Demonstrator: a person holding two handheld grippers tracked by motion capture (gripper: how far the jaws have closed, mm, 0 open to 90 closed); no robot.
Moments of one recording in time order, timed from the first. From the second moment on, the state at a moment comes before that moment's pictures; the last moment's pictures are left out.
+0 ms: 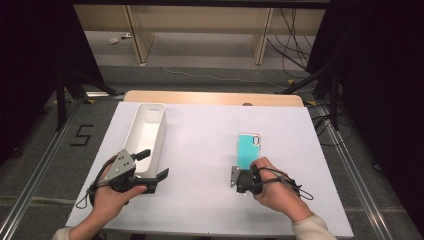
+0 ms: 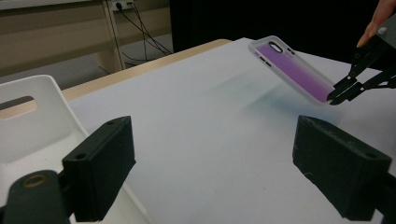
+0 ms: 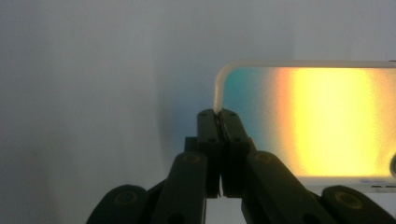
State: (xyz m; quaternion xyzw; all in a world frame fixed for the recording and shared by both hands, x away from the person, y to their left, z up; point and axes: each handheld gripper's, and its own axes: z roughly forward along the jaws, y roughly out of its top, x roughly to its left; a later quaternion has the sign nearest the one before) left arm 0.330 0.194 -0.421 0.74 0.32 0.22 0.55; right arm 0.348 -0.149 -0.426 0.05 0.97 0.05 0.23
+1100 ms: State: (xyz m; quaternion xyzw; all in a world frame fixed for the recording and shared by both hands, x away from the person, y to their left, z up) left arm 0.385 0.109 -0.400 0.79 0.31 0.18 0.50; right arm 0.347 -0.112 -0.432 -0.01 0.96 0.04 0.28
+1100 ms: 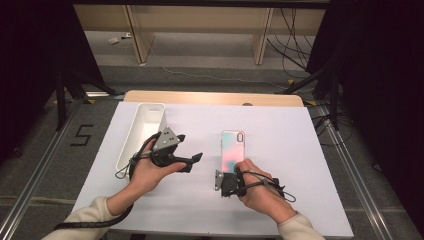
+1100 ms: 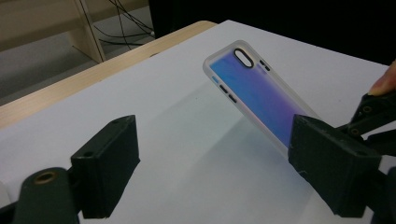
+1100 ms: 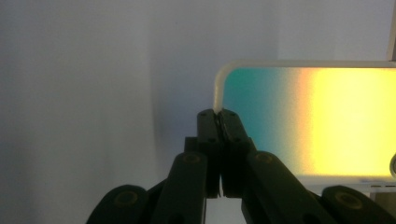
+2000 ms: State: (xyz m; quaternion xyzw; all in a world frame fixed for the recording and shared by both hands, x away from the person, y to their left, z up) left arm 0.411 0.084 -0.399 0.78 0.35 0.17 0.49; right arm 0.345 -0.096 -0.436 0.00 0.95 0.04 0.30
